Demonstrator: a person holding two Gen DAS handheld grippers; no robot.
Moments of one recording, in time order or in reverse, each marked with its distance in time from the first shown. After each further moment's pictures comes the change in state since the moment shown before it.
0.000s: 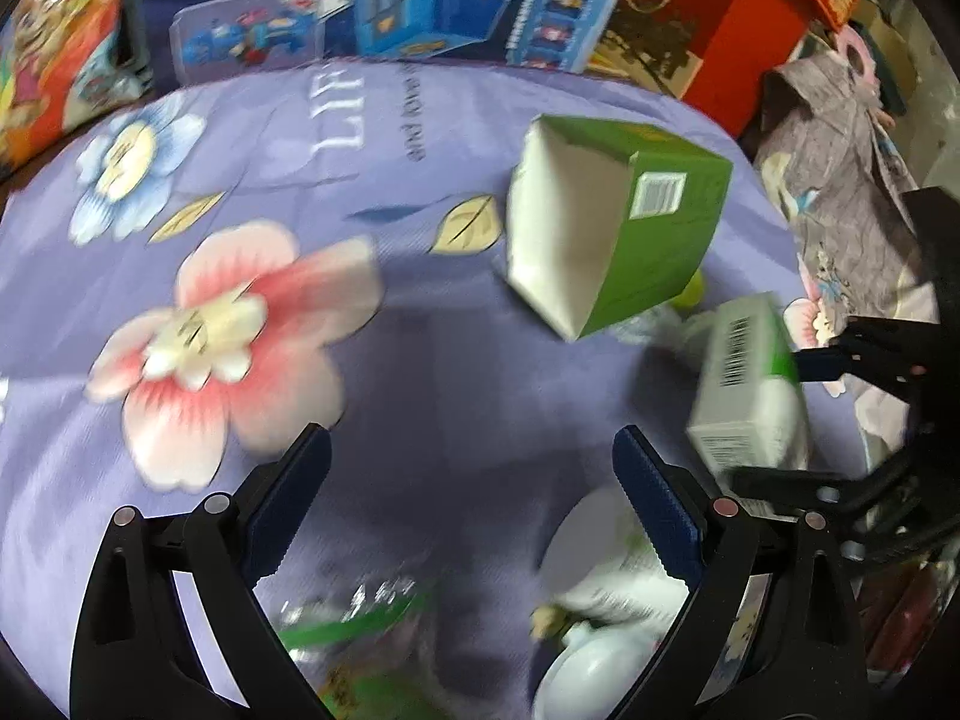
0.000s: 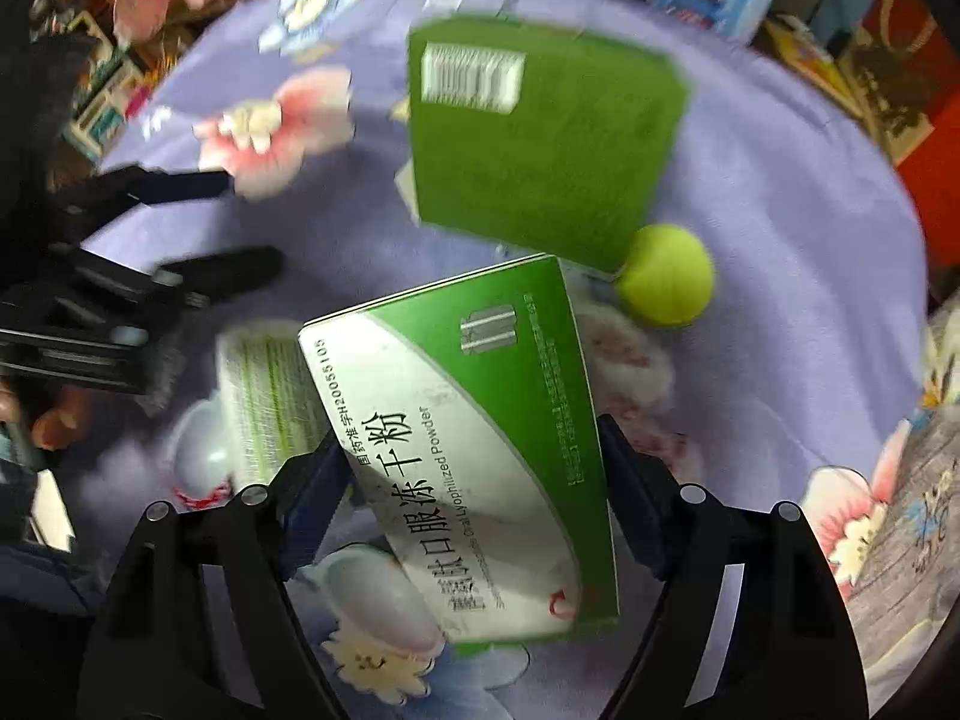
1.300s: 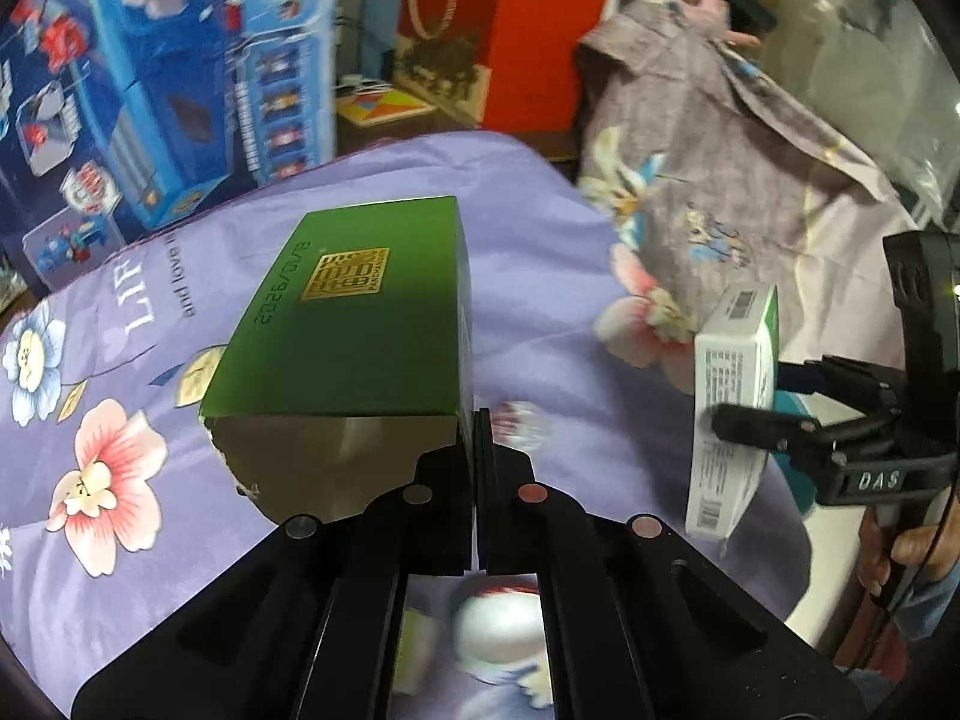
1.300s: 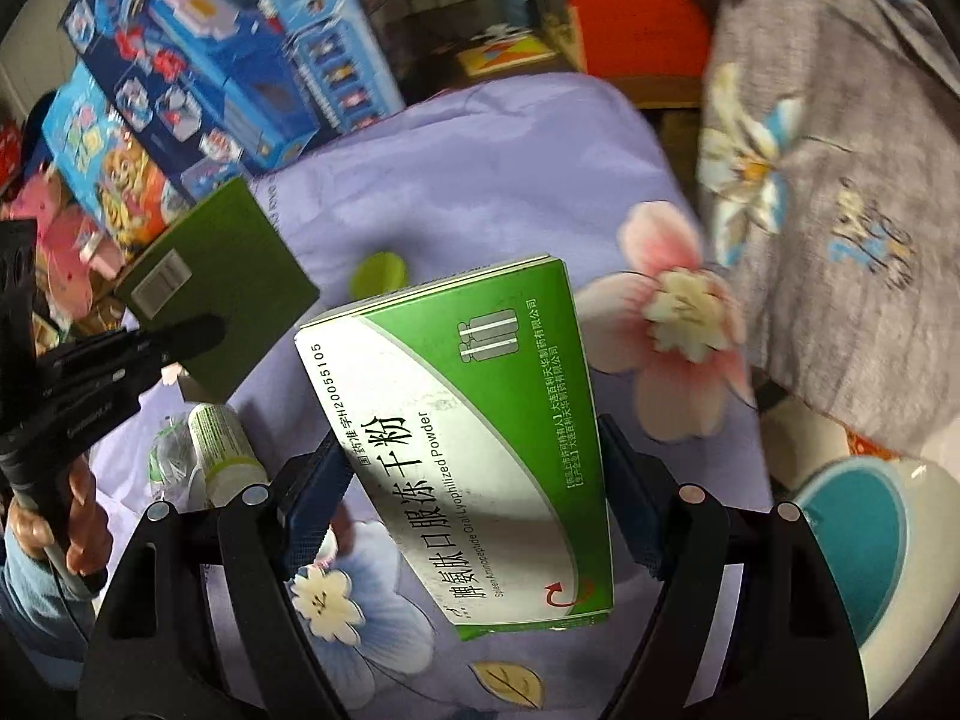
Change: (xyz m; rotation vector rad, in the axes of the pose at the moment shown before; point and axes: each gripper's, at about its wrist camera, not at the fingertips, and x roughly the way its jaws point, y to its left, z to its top) left arm -0.039 -0.175 0.020 0.278 -0.069 -0.095; right arm -0.100 -0.119 -0.153 0.554 -0.342 -0.024
